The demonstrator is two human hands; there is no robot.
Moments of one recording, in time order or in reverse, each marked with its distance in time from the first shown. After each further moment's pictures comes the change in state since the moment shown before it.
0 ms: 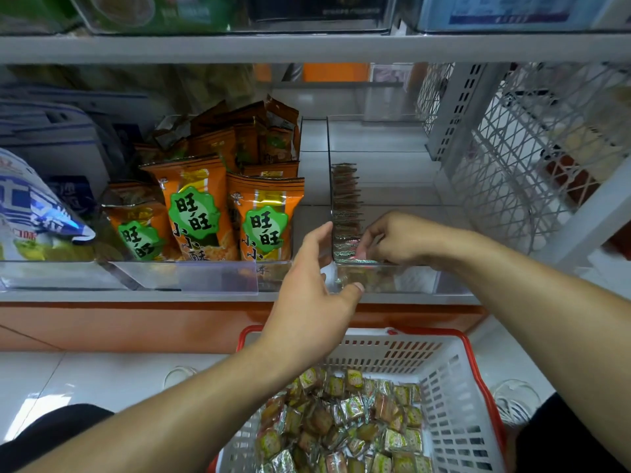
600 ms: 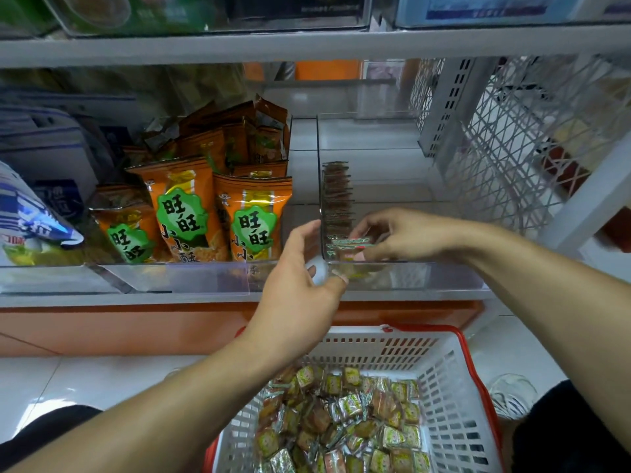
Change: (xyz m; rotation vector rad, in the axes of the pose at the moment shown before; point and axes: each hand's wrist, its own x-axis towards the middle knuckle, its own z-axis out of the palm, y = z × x) left_hand 0.004 0.002 -0.001 -0.049 0.003 -0.017; right_hand -0.020 0.003 -0.016 0.055 -0.108 -0.103
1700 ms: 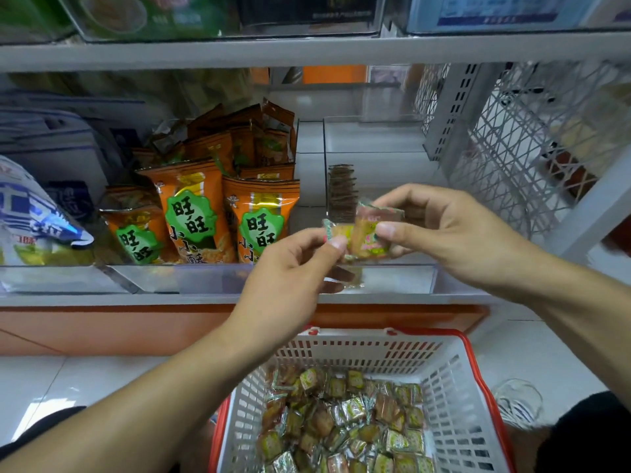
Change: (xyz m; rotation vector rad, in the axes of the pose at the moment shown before) left_hand 0.004 0.014 -0.018 -0.330 -0.077 0.025; right_hand -0.069 -0.037 0.008 0.418 0.228 -0.344
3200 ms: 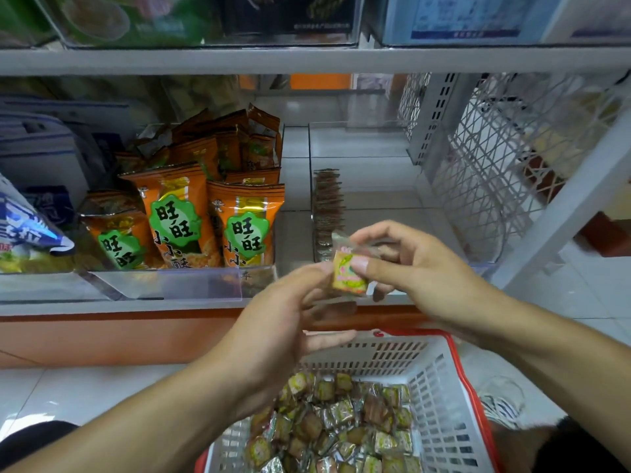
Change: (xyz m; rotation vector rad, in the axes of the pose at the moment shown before) left_hand -0.026 -0.002 0.011 -0.386 -0.174 -0.340; right_hand -0.026 0.014 0.024 0.039 0.061 0.139
